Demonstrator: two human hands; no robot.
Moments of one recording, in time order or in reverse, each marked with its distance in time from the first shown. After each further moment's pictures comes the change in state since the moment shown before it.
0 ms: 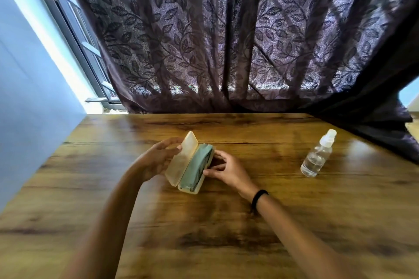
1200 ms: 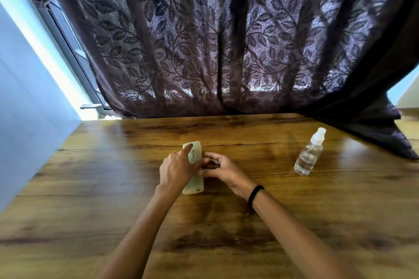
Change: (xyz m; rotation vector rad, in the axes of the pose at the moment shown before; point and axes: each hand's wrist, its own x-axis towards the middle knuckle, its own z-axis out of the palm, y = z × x) left_hand 0.007 -0.010 0.076 1.008 0.584 0.298; right_hand -0.002 -0.005 -0.005 0.291 -0.123 0.051
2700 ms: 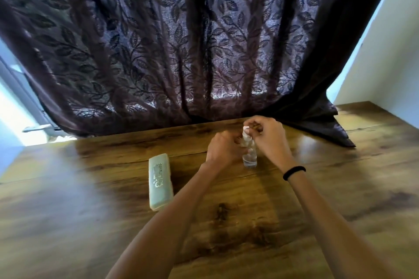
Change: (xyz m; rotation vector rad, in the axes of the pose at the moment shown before) left_hand 0.015 0.175 0.020 -0.453 -0.158 0.425; right_hand -0.072 -0.067 -0.133 -0.737 0.818 -0.309
